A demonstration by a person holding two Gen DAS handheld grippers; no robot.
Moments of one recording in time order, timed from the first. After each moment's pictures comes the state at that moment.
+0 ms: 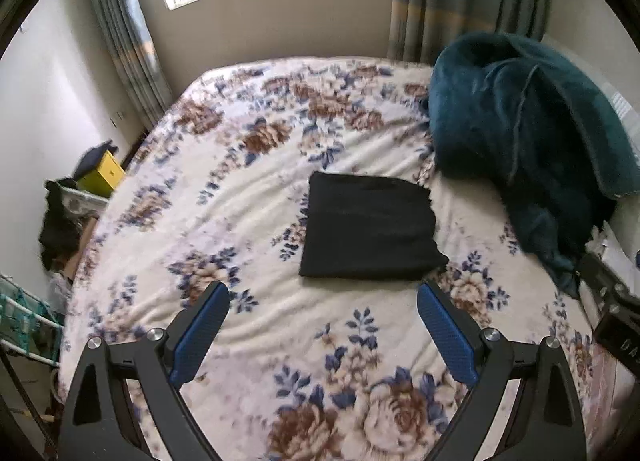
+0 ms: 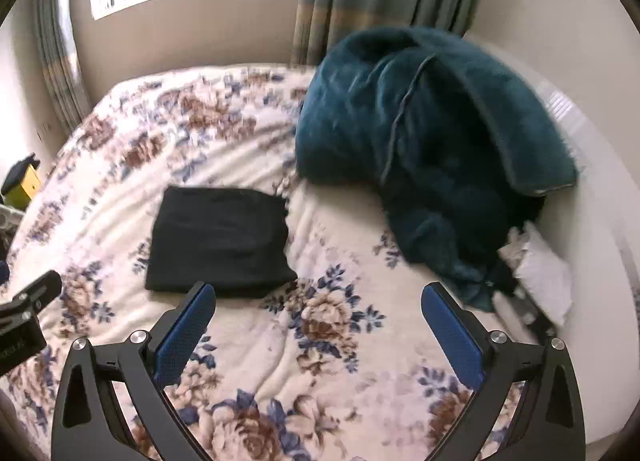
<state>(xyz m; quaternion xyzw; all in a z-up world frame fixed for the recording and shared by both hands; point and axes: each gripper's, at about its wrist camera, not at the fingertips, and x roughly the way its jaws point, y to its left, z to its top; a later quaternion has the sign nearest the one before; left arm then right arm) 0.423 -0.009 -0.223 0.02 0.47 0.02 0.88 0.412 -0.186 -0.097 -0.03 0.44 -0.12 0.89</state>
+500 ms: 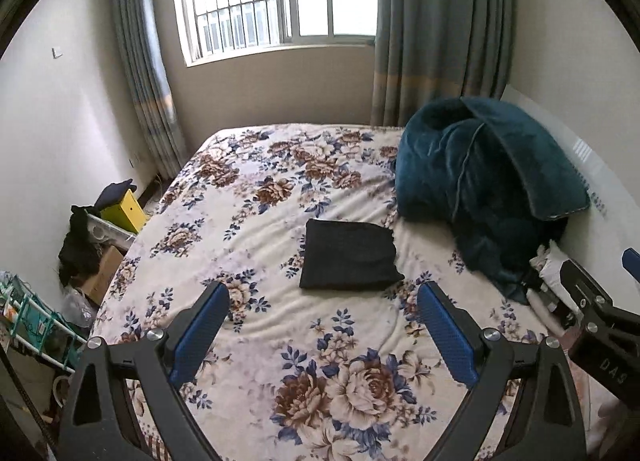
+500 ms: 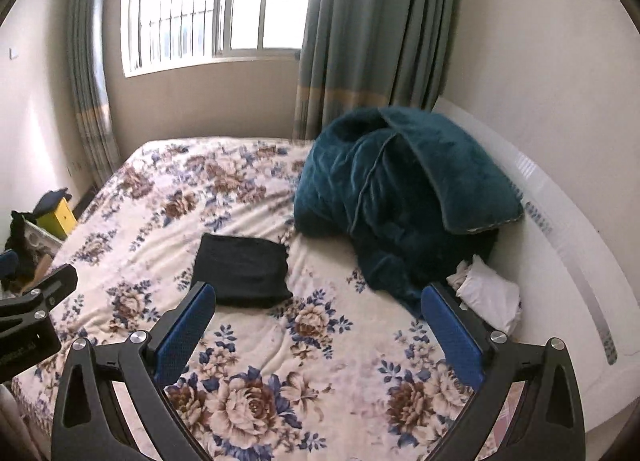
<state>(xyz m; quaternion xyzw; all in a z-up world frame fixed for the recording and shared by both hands) 0.261 -0.019 -0.067 0.01 0.38 0.00 0.93 0.194 -0.173 0.105 -0.03 0.33 -0.10 0.94</state>
